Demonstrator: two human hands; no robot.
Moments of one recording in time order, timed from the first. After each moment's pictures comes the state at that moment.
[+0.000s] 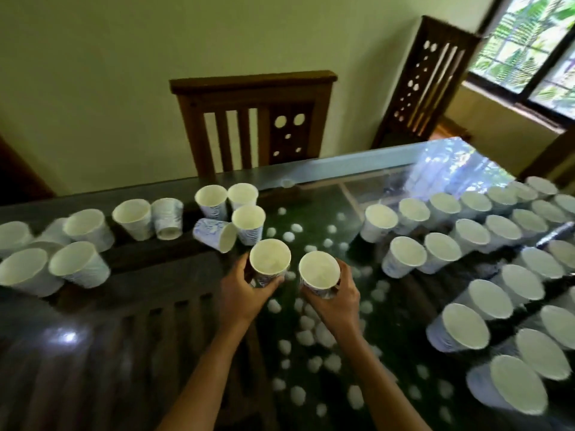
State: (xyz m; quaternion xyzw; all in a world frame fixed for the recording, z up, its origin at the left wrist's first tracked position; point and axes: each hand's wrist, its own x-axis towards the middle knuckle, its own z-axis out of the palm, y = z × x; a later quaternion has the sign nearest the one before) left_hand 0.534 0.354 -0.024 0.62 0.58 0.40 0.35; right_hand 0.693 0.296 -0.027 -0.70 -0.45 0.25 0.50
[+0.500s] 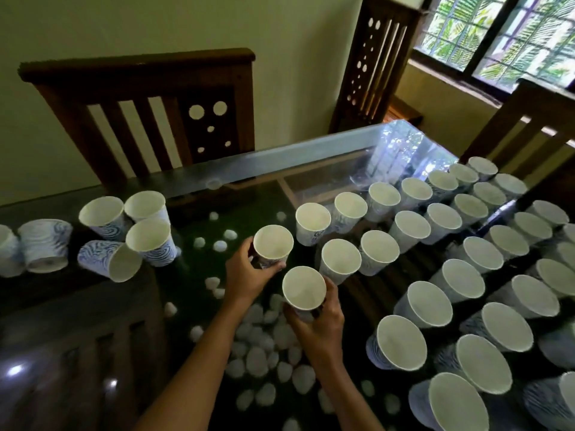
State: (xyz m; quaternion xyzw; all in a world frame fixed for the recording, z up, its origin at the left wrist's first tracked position) left_hand 0.713 0.404 -0.053 0.63 0.55 0.36 0.40; right_hand 0.798 0.283 -0.067 -0.72 -0.37 0.19 0.55
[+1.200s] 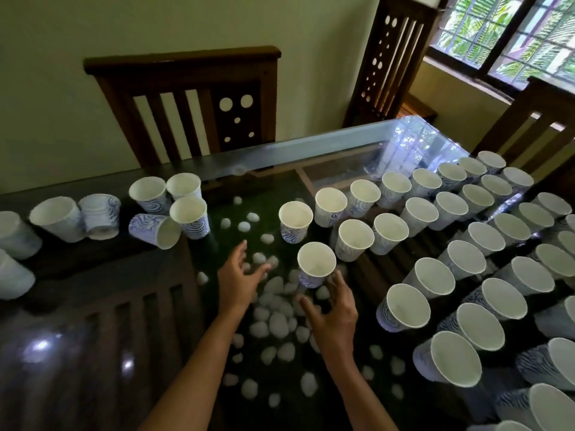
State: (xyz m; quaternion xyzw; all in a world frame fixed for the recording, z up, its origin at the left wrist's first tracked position) left_hand 0.643 0.359 -0.057 0.56 0.58 0.37 0.46; right_hand 0.766 0.239 -0.065 -0.77 -0.35 0.18 0.50
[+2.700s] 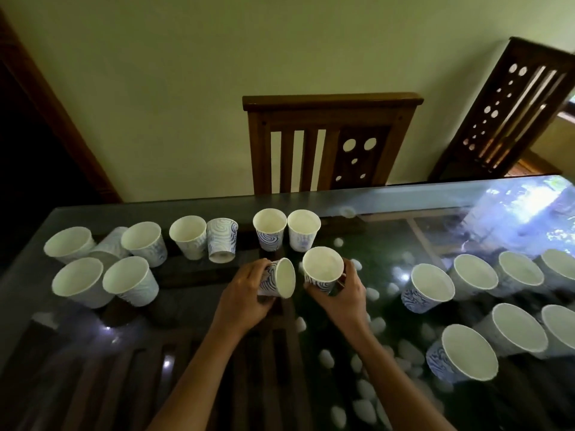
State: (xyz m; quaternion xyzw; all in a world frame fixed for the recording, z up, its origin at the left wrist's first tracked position) left_hand 0.454 0.457 -0.058 0.77 0.55 0.28 0.17; right_hand 0.648 0.435 -0.061 -0.66 -0.52 0.28 0.47
